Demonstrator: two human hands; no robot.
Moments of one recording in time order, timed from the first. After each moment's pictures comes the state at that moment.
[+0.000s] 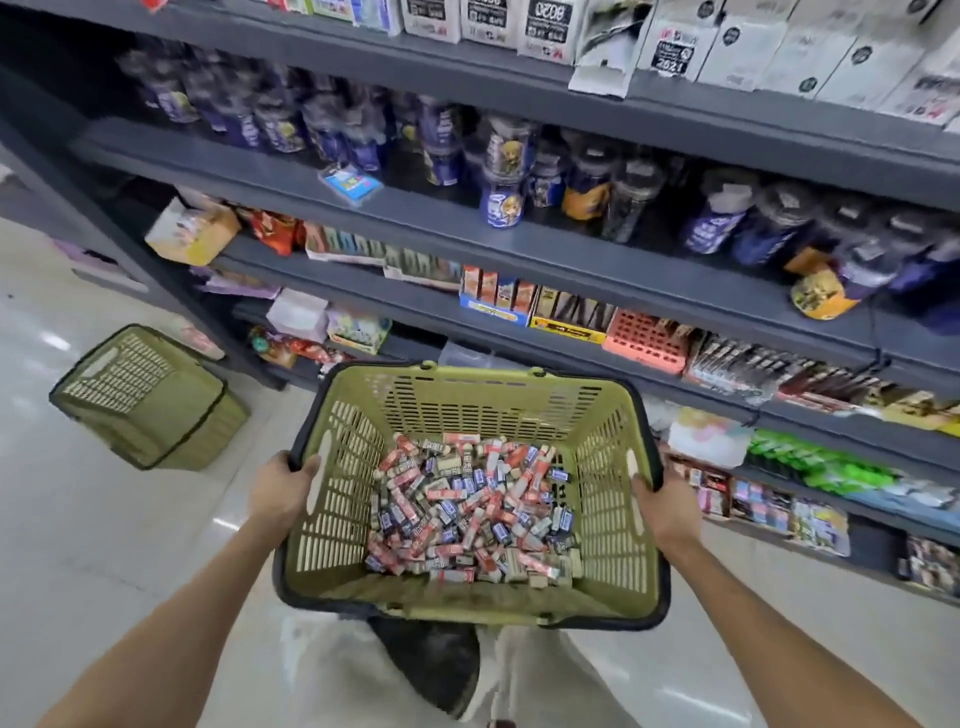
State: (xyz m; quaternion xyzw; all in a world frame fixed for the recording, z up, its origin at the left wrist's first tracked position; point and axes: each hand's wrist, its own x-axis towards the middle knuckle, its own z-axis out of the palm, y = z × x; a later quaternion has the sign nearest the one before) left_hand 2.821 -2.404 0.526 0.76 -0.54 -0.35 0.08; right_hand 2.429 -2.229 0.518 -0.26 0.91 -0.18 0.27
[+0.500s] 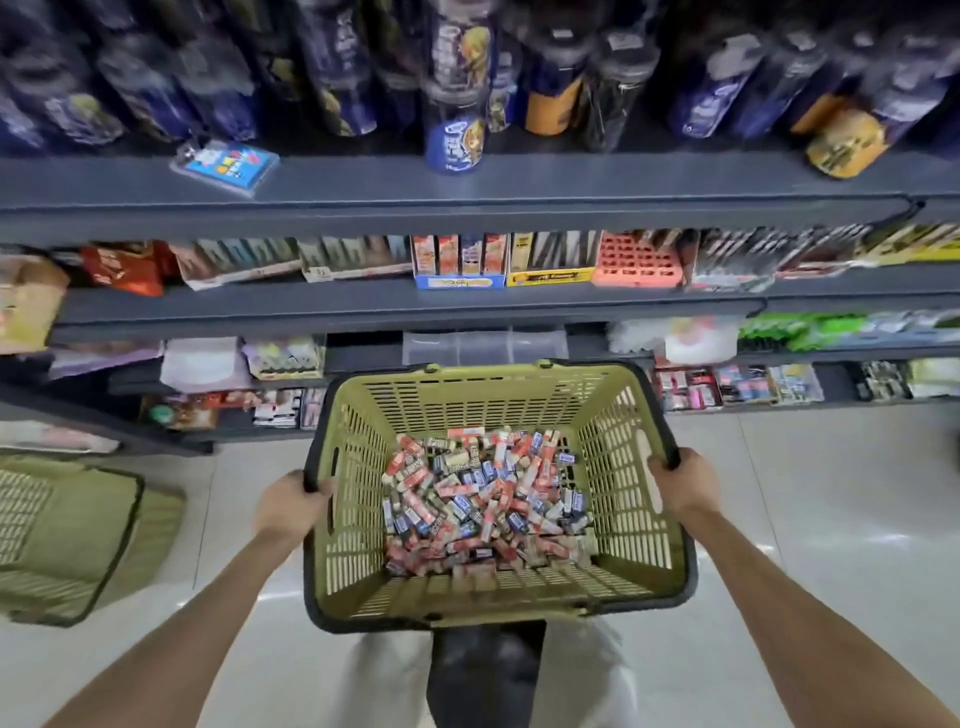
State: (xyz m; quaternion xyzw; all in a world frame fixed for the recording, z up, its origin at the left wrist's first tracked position) left_hand 2.830 -2.537 0.432 0.61 -0.70 -0.36 -0.11; right_hand 2.496 -2.245 0.425 -0.08 0.95 -0.18 0.24
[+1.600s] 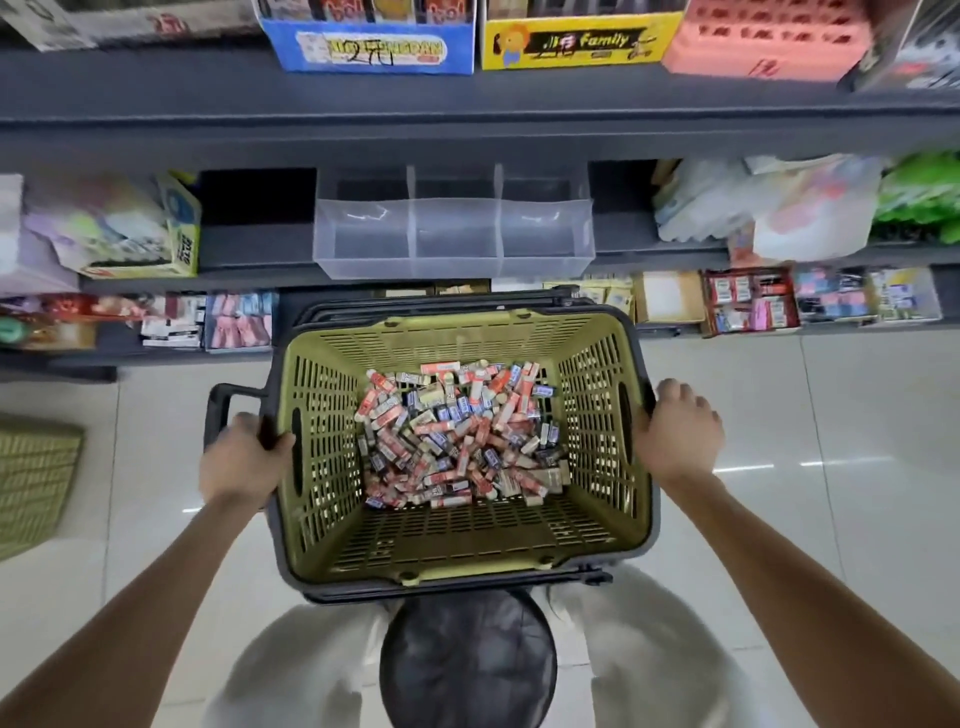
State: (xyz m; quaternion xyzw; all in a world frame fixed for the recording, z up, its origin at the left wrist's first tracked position) left_hand 2.786 -2.542 0.191 0.62 -0.75 -0.20 -0.12; right_hand 2.450 -2.257 0.196 -0.26 0.96 0.05 0.11
